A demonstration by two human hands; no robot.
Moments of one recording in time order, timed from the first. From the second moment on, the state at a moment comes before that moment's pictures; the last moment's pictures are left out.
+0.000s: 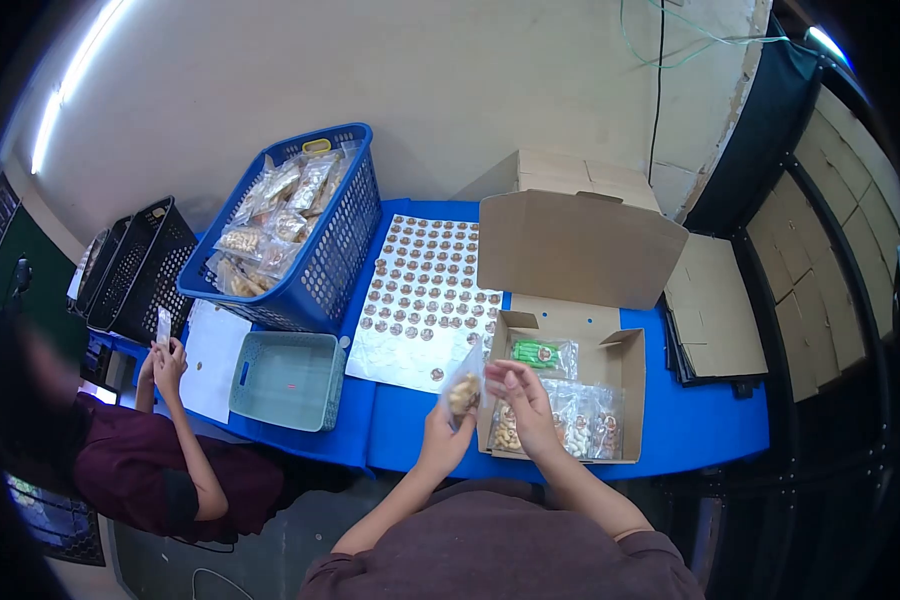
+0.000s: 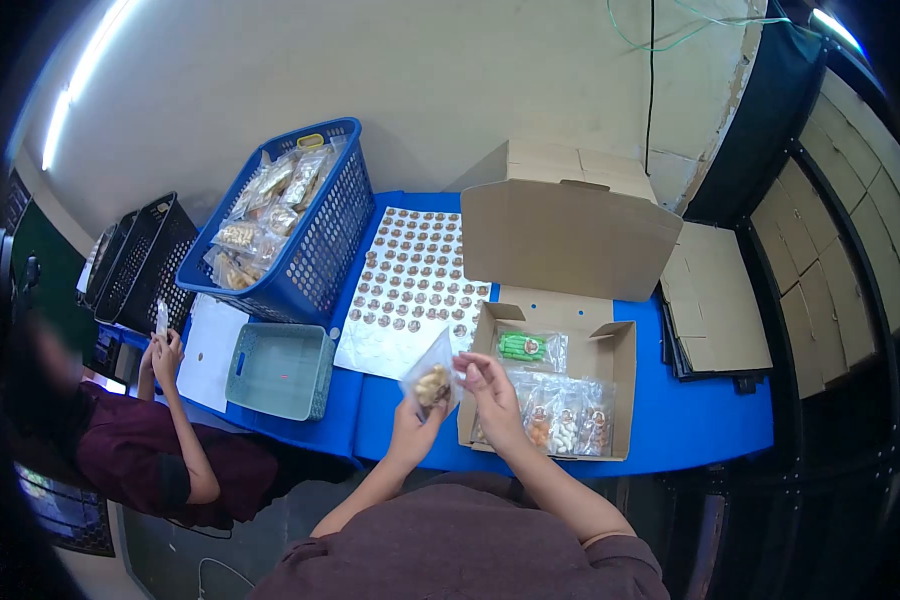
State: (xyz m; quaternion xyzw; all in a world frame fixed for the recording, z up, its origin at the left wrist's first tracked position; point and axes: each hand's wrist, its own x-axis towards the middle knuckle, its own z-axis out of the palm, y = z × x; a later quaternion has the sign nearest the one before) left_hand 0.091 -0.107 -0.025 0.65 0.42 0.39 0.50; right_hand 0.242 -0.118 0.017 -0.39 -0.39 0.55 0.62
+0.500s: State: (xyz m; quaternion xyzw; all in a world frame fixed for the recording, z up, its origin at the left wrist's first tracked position) left_hand 0.102 -0.107 -0.006 0.51 0.31 0.42 0.68; right_hand 0.251 -0.124 0.004 -0.44 -0.37 0.60 0.56
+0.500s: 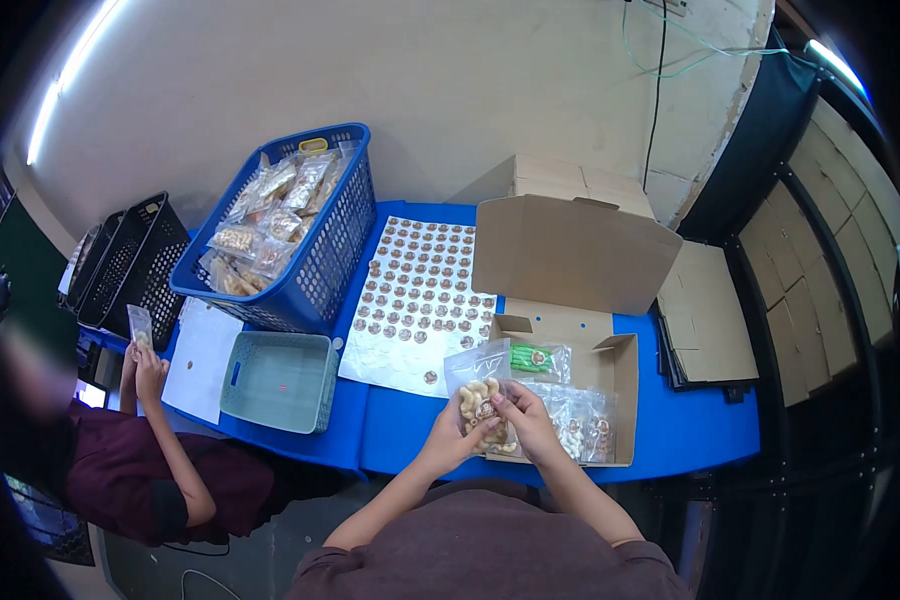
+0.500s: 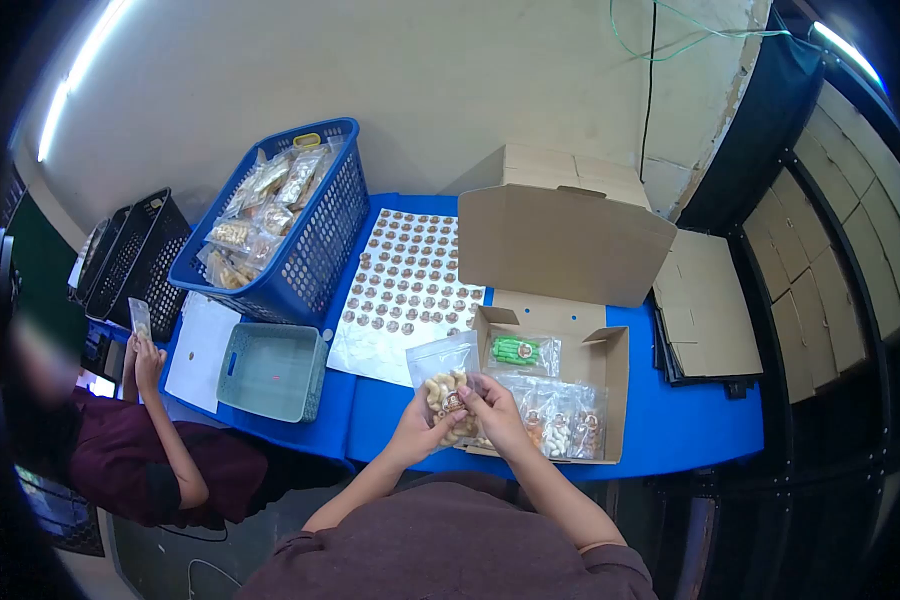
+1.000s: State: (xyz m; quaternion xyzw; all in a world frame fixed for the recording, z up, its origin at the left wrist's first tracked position) left_hand 0.020 -0.038 -0.013 0.58 0.40 0.43 0.56; right_hand 0.472 -0.131 -0.061 -0.65 -0.12 0.32 0.69
